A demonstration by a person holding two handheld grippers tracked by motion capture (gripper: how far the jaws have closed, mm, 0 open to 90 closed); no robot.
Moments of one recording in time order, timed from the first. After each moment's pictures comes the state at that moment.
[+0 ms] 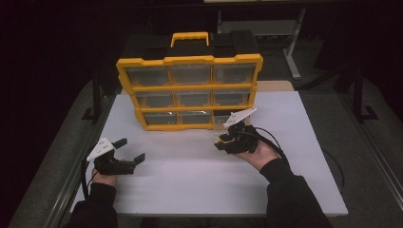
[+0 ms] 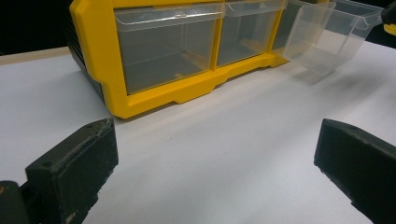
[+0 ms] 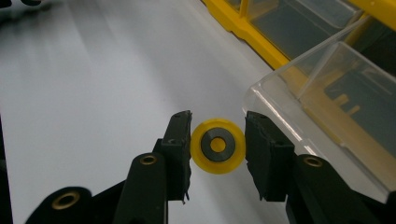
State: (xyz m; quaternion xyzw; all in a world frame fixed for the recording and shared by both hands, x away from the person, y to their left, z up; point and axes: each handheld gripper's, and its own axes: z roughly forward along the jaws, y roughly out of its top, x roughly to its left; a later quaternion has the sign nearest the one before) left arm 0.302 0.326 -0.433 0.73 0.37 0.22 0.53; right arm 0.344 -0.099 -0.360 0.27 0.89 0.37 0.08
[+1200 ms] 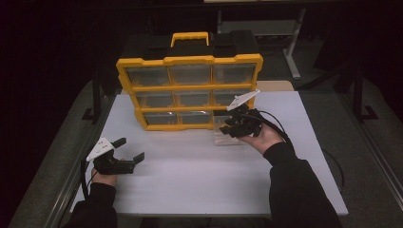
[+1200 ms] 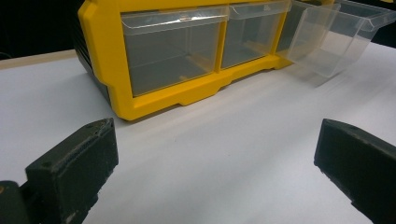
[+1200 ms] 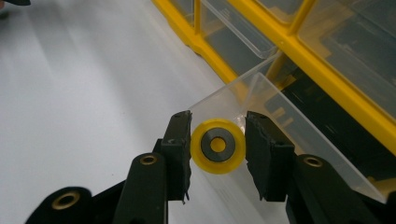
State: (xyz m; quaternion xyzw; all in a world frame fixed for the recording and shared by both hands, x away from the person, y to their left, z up) left arm 0.302 0.327 -0.432 0.73 0.37 0.23 0.53; right arm 0.374 -0.108 -0.330 0.28 0.89 0.35 0.12
